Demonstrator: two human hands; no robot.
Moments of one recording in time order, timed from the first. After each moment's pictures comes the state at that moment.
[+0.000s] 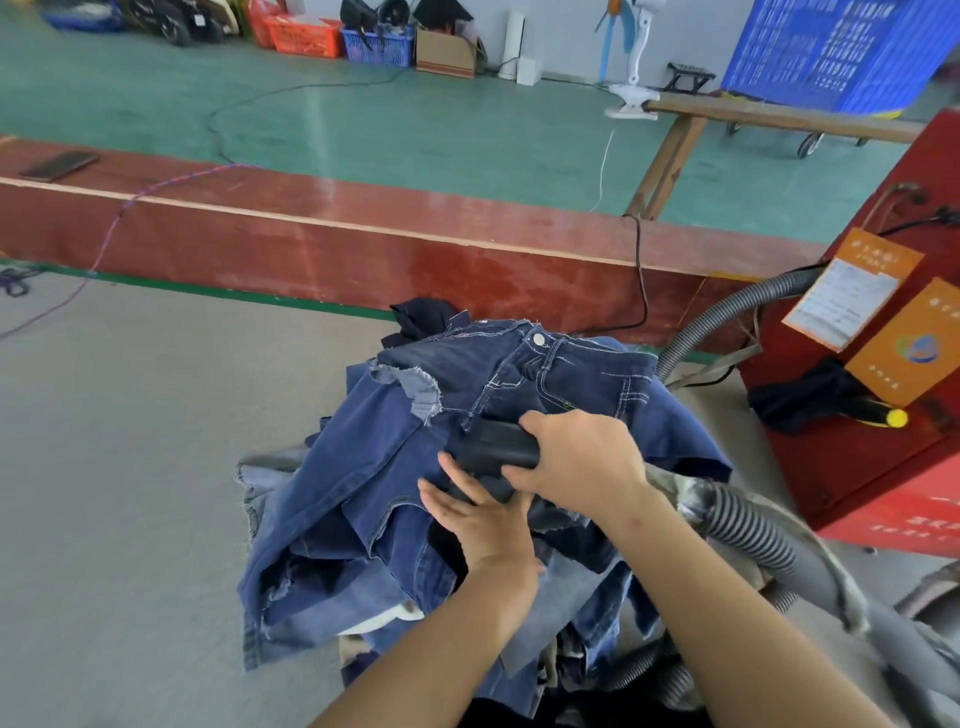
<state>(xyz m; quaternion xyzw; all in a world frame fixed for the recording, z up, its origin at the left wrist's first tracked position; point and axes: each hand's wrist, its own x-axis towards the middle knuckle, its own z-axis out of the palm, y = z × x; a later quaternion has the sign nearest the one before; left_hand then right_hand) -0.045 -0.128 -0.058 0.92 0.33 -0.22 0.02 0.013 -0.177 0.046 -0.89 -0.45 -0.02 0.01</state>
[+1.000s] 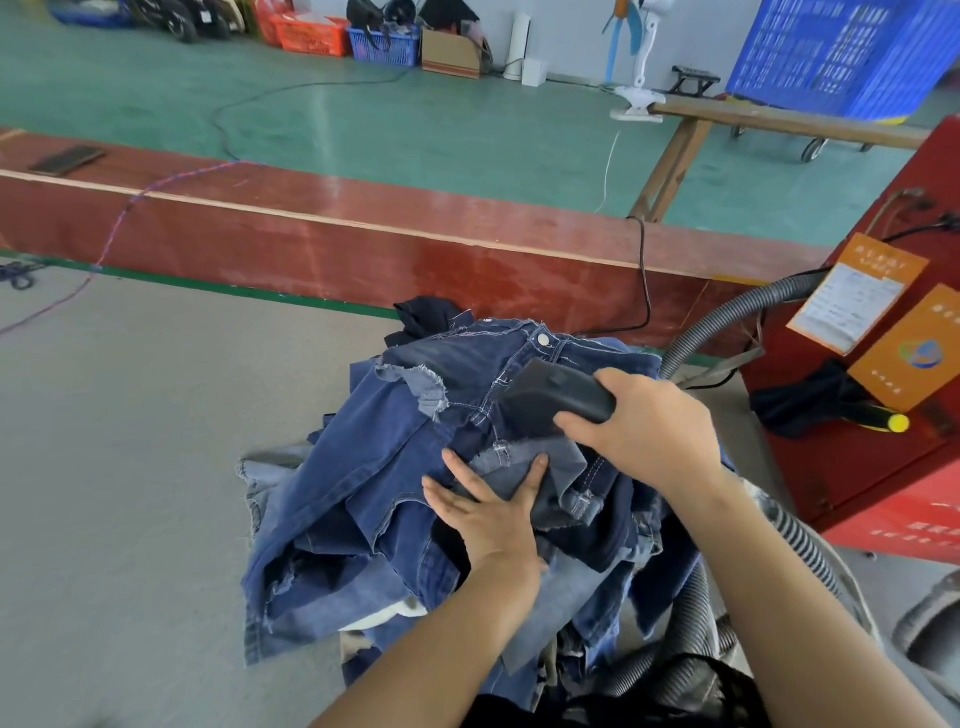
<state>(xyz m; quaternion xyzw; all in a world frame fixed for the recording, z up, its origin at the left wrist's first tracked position) -0.048 -0.127 -0.058 0.93 0.33 -0.17 0.04 0.038 -0.204 0.075 -0.93 -0.34 -0.03 0.13</state>
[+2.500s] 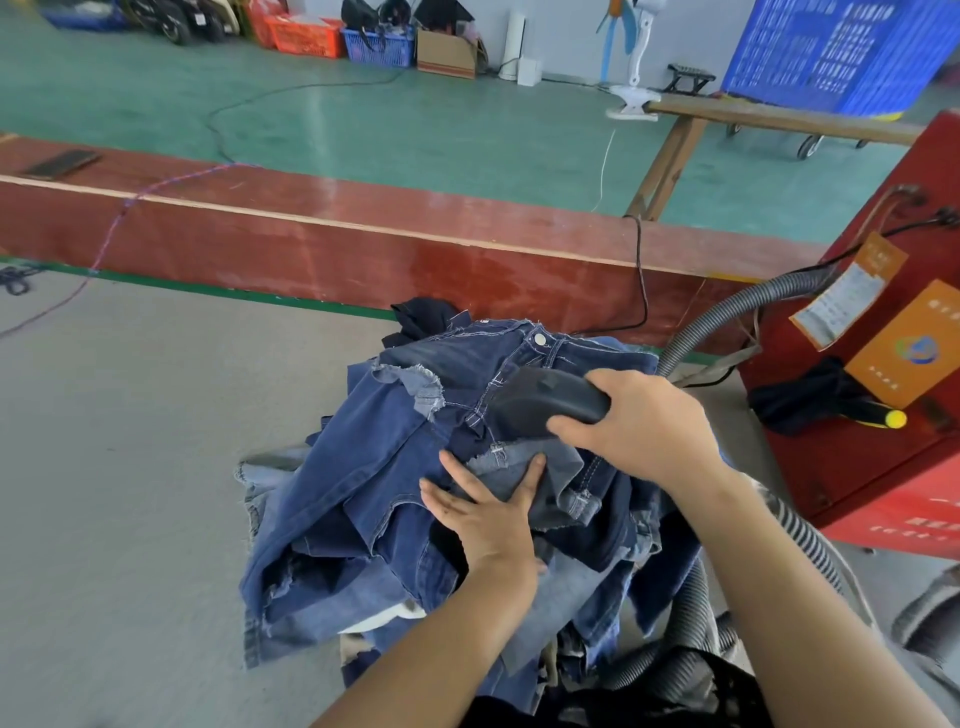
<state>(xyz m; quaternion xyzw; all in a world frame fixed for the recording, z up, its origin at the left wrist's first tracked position) -0.049 -0.127 -0.057 0.93 0.33 -0.17 0.04 0.037 -0.203 0.085 -0.92 -0.36 0.01 0.13</state>
